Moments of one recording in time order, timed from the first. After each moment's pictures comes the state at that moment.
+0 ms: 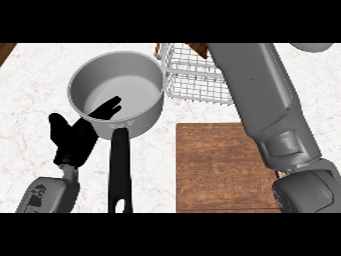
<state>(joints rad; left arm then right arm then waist) -0.19 0.14 -0.10 -1.46 0.13 -0.05 0.24 -1.36 0.00 -0.32 -0.69 0.74 -0.40 0.52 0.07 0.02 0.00</state>
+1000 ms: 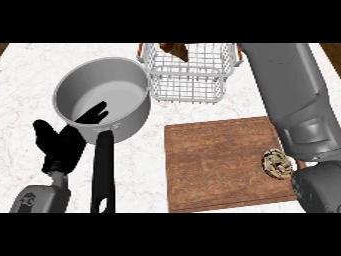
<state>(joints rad) -0.13 0.14 -0.04 -1.46 0.13 -0.03 0.22 -1.38 -0.09 -0.36 -0.63 0.69 -0.69 0.47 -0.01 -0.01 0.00</state>
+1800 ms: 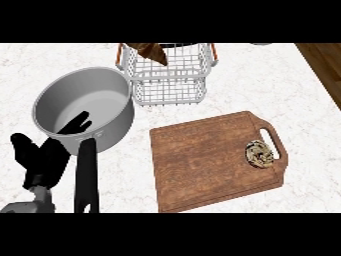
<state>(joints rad) -0.03 0.17 0.02 -1.52 0.14 -0.03 0.23 -0.93 -0.34 -0.36 -1.29 0.42 -0.02 0.59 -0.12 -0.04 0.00</state>
